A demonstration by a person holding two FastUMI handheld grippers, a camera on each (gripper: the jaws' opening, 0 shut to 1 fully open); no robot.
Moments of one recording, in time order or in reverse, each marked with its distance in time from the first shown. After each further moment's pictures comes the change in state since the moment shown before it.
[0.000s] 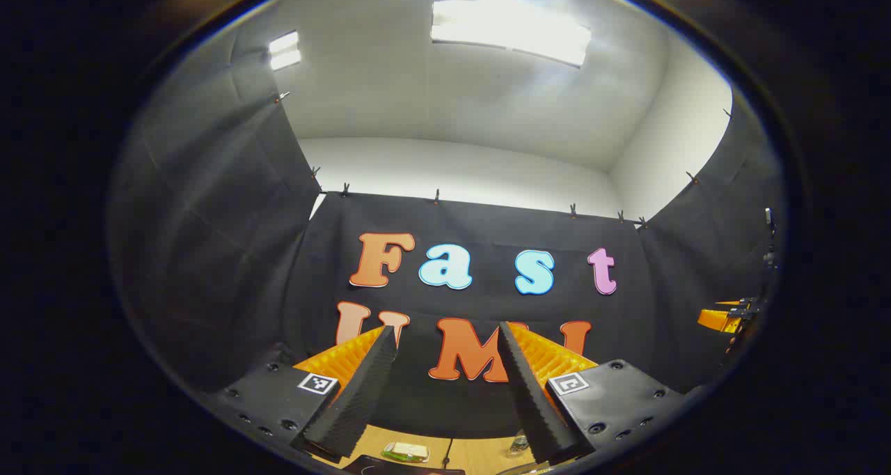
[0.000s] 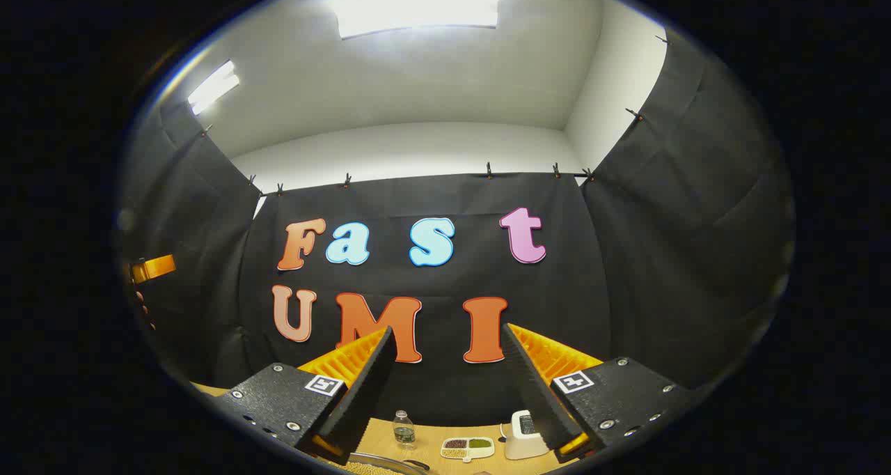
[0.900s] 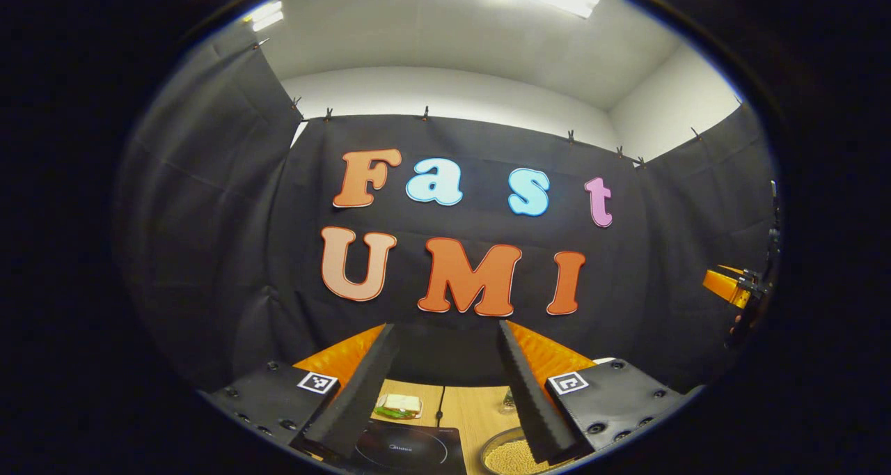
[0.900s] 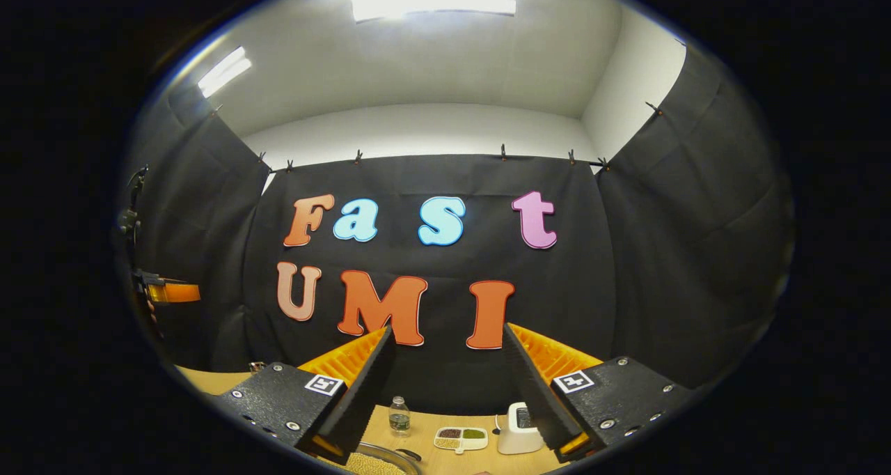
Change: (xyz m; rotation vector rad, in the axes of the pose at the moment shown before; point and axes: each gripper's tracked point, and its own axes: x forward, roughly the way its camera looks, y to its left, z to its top) left arm 0.019 -0.022 -0.092 -0.042 0.317 -0.051; right arm 0.006 0.002 -0.014 -0.072 0.060 0.034
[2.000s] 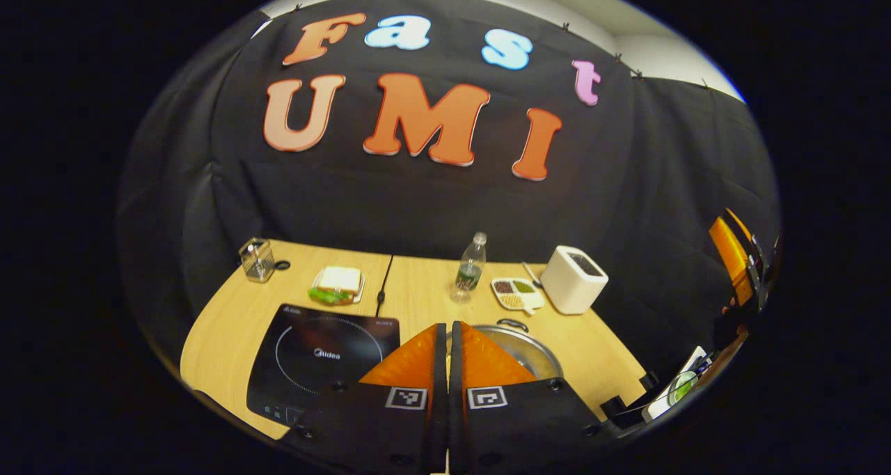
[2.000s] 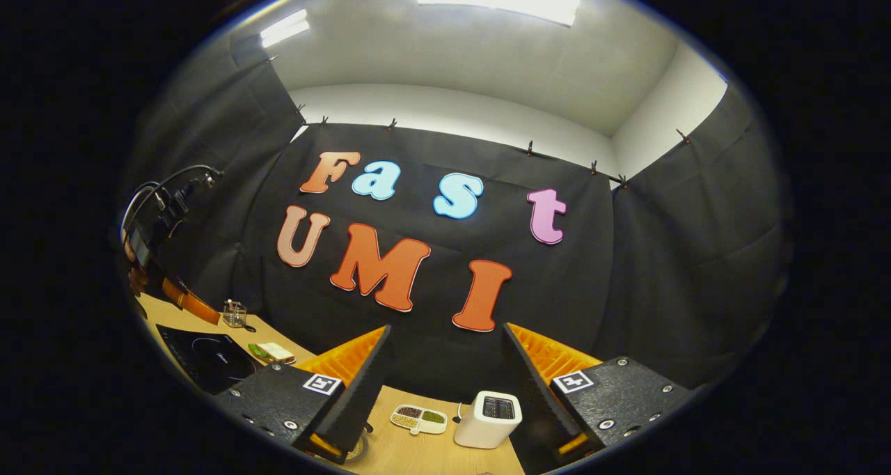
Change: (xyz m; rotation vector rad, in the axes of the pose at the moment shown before) left arm -0.005 -0.085 -0.270 -0.086 0.742 -0.076; right arm -0.030 0.005 -0.091 -0.213 0.045 0.054
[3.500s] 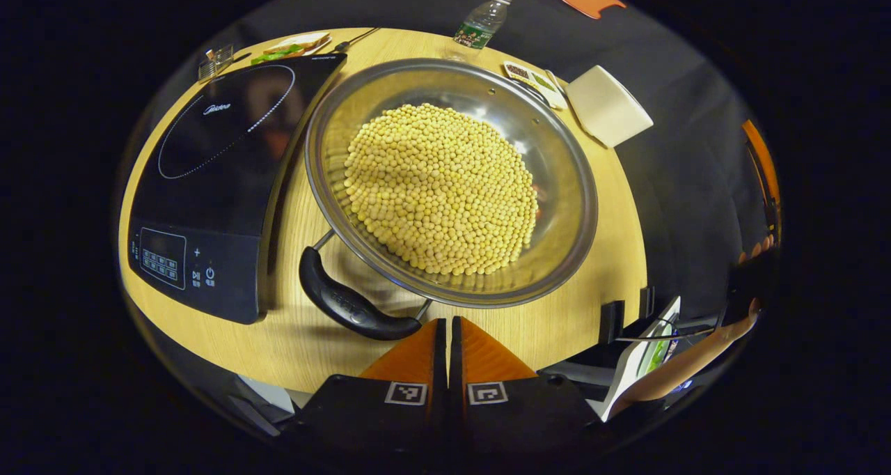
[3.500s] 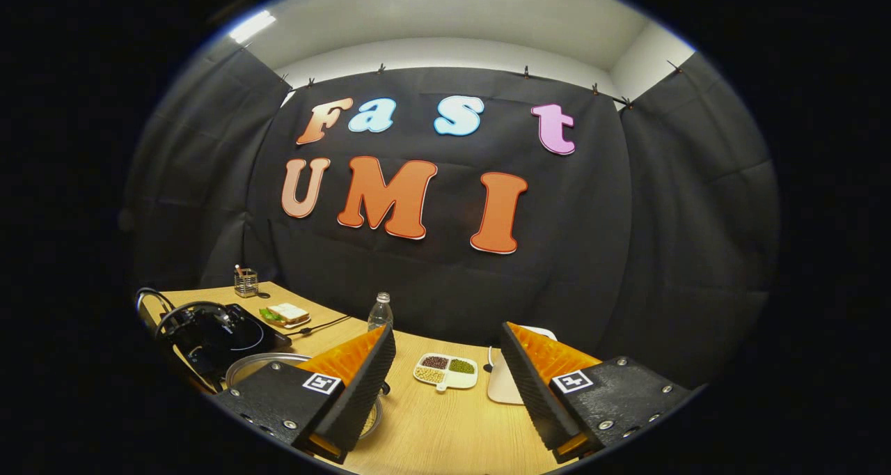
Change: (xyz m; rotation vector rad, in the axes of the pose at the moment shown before) left arm 0.039 -0.081 -0.277 -0.166 0.744 -0.032; right arm 0.018 0.020 -0.152 0.140 0.252 0.057
